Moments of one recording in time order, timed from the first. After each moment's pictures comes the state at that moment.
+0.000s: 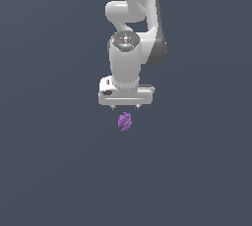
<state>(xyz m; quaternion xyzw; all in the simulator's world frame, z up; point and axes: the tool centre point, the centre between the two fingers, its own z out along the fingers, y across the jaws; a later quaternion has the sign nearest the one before) -0.006 -0.002 0.172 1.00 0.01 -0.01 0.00</state>
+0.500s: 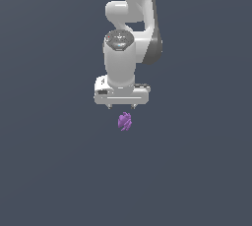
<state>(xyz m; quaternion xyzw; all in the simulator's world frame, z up) -0.009 -0.017 0.174 1.00 0.01 -0.01 0.00</state>
